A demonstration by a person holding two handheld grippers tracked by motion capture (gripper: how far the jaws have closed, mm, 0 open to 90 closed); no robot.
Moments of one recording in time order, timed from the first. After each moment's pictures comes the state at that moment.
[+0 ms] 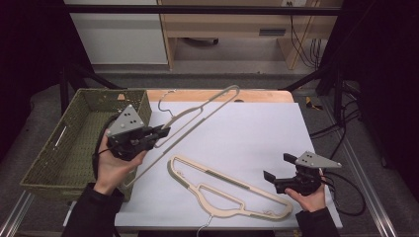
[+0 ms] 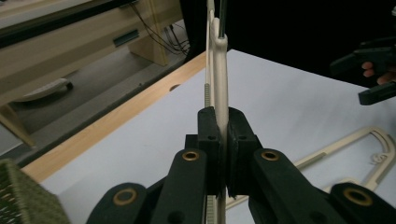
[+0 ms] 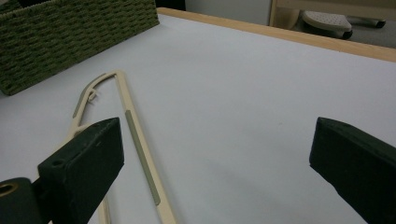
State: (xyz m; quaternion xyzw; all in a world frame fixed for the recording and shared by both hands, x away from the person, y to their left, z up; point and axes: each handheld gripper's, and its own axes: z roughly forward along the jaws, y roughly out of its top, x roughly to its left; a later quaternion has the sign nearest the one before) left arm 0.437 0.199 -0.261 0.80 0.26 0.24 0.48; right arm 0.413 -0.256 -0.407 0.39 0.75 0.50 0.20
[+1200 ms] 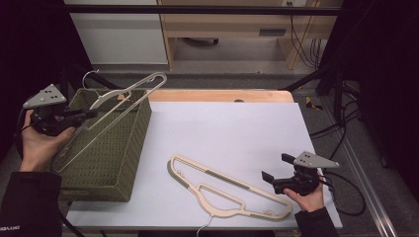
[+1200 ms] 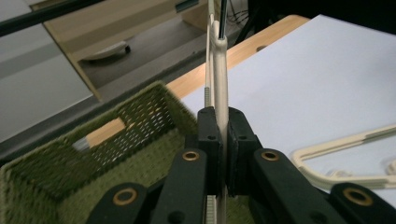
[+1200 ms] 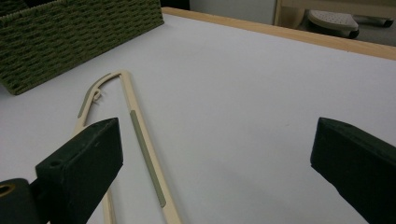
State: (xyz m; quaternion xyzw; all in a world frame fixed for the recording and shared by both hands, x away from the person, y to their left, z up) left arm 0.488 0.366 -0.262 0.80 0.34 0.28 0.42; right arm 0.414 -0.253 -0.408 0.38 0.75 0.50 0.19
